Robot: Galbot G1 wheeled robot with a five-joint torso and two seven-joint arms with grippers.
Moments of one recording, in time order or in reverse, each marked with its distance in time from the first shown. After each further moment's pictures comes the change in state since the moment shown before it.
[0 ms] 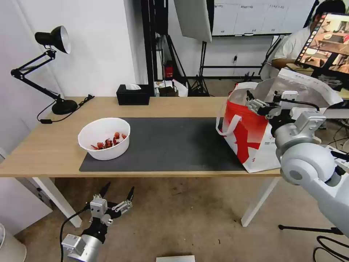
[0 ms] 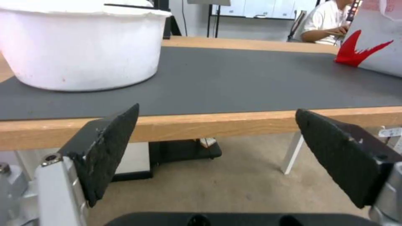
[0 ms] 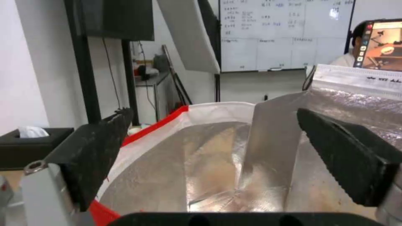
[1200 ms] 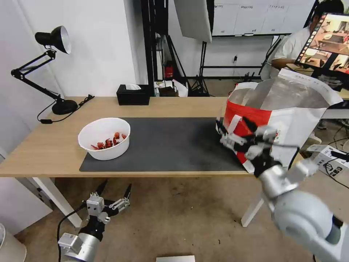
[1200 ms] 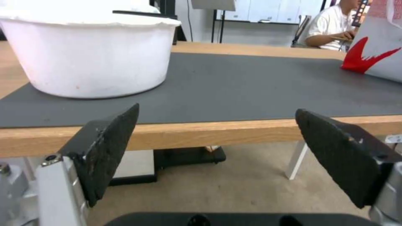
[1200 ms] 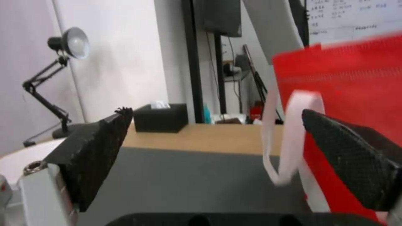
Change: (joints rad) left arm 0.003 -0.010 -0.021 -0.004 -0.007 -0.005 0.003; right arm -0.607 0.109 0.120 0.216 -0.279 0.280 -0.286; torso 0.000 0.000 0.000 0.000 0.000
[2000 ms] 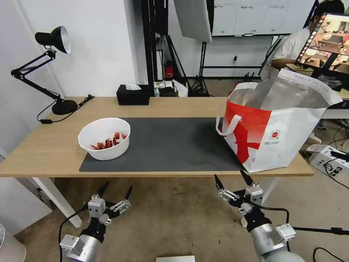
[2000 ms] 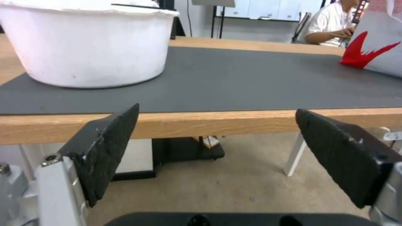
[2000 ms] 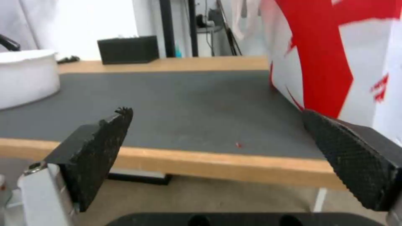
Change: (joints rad) left arm 0.007 -0.005 0.009 0.012 0.005 -0.009 0.001; right arm -0.289 0.215 -0.027 -0.163 -0.317 0.113 -0.042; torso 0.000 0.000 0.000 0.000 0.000
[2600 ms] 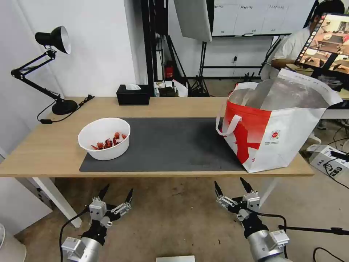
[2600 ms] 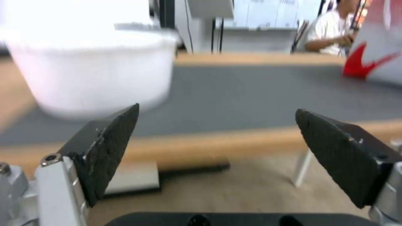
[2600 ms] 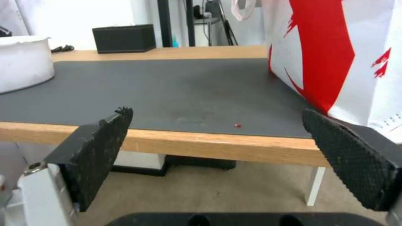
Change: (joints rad) left arm -0.030 0.031 -0.031 -0.027 0.003 -0.017 -0.005; right arm -0.010 0.016 -0.013 -0.016 -0.023 -0.006 0.006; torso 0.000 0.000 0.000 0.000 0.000
